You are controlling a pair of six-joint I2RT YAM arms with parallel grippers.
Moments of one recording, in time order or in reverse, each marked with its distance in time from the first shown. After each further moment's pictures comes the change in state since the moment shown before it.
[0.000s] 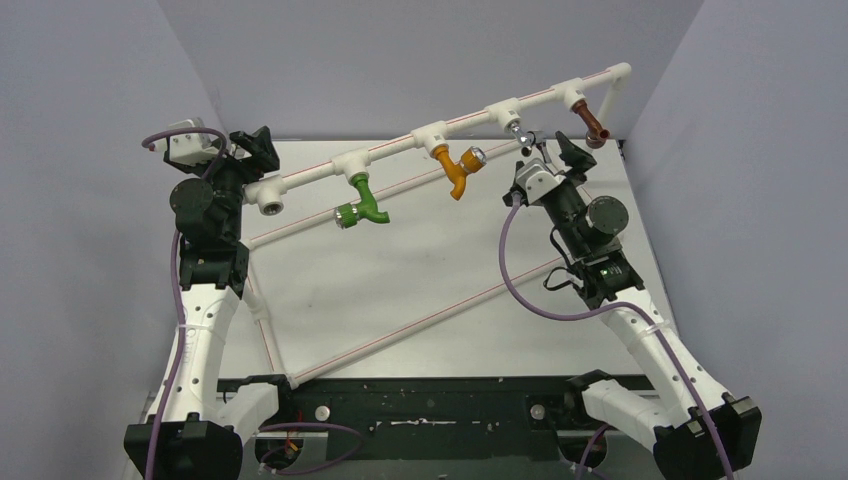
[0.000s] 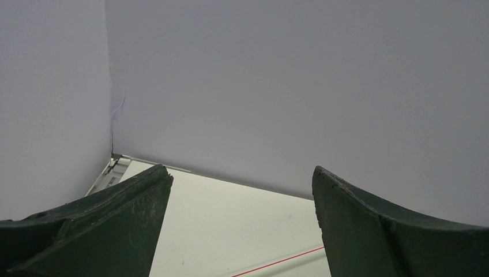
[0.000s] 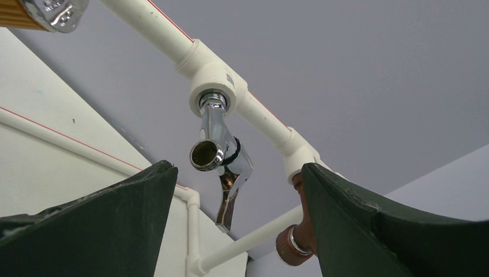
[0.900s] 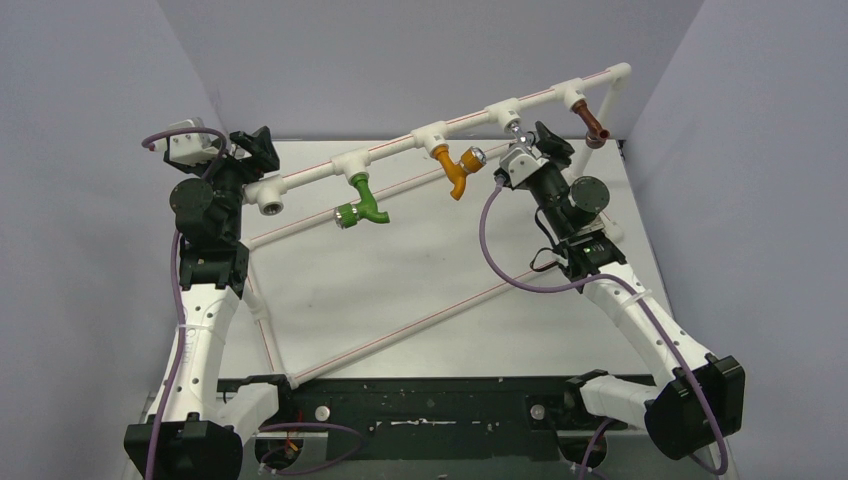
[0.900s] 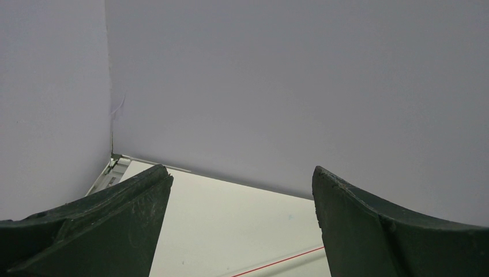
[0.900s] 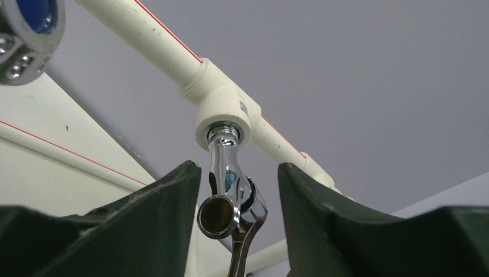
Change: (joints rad) left arm 0.001 0.001 0.000 0.000 0.002 0.000; right arm 0.026 0.163 0.083 0.070 0.011 -0.027
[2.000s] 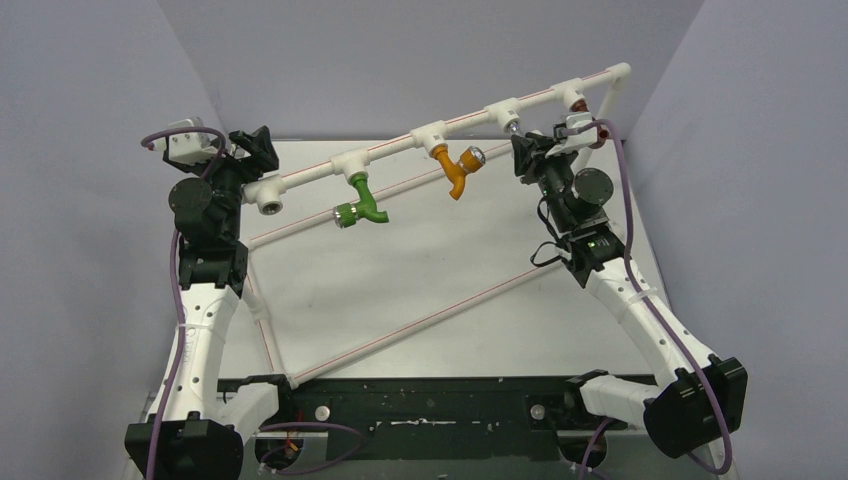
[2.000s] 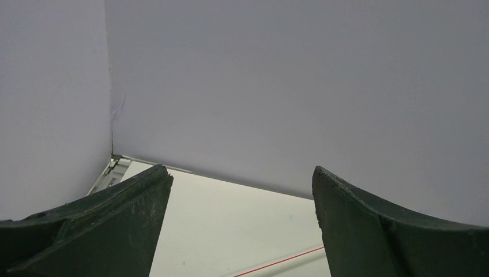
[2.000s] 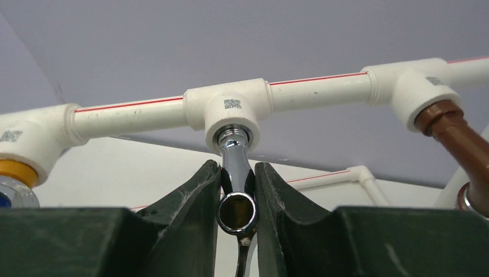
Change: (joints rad) left arm 0.008 0.003 0.001 0.001 0.011 0.000; right arm -0.009 0.003 0.058 -0.070 0.127 0.880
